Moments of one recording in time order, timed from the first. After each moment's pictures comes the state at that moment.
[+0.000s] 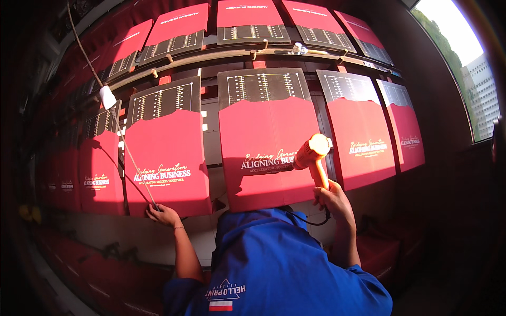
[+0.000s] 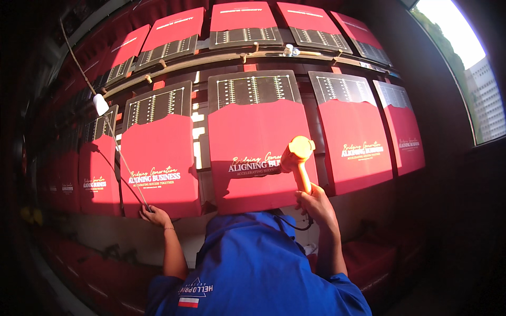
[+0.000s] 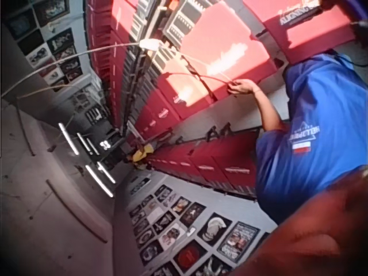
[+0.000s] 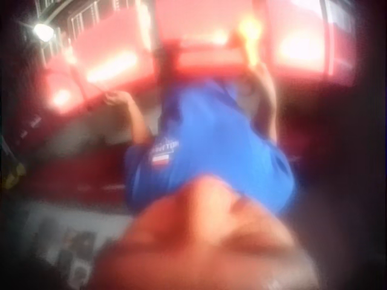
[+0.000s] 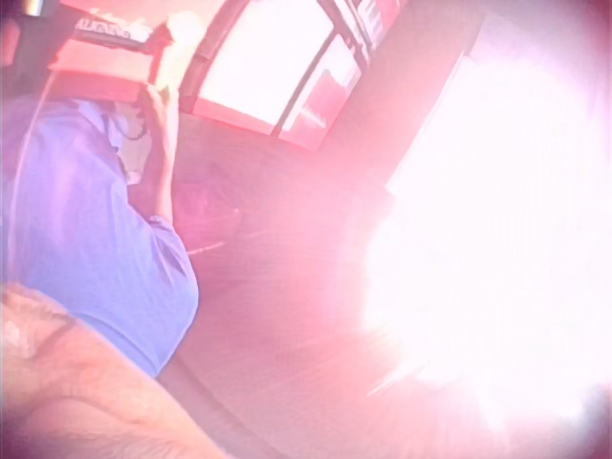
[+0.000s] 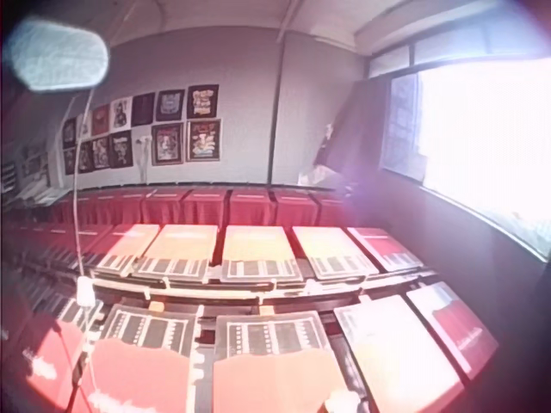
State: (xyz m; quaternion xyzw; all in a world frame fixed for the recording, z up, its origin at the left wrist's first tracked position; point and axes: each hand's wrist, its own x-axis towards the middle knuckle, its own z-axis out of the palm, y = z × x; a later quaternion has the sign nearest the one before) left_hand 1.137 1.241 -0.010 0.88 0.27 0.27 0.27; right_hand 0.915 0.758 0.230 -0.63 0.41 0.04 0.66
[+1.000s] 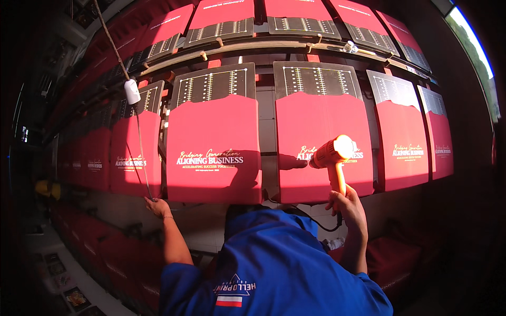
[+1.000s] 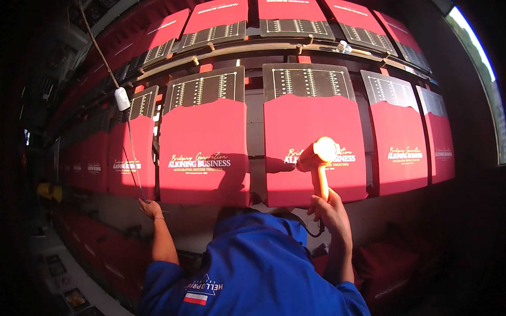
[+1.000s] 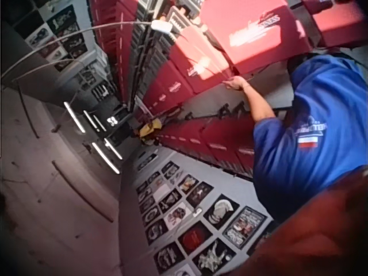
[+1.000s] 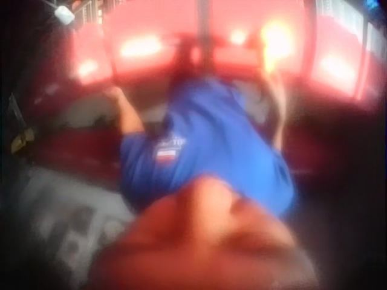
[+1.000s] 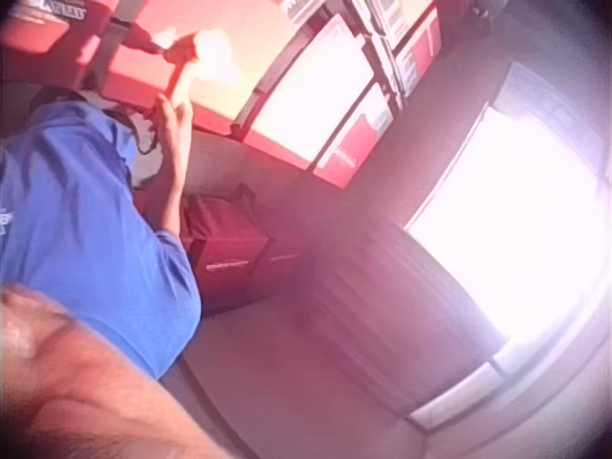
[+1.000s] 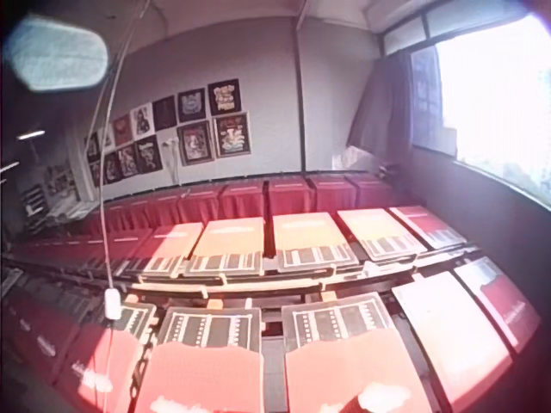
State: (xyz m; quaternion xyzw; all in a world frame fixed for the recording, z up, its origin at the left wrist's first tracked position) left_hand 1.226 1.487 0.021 0.92 0.34 0.16 0.12; right_hand 0.968 0.877 0.229 -0.59 0.37 0.04 0.72
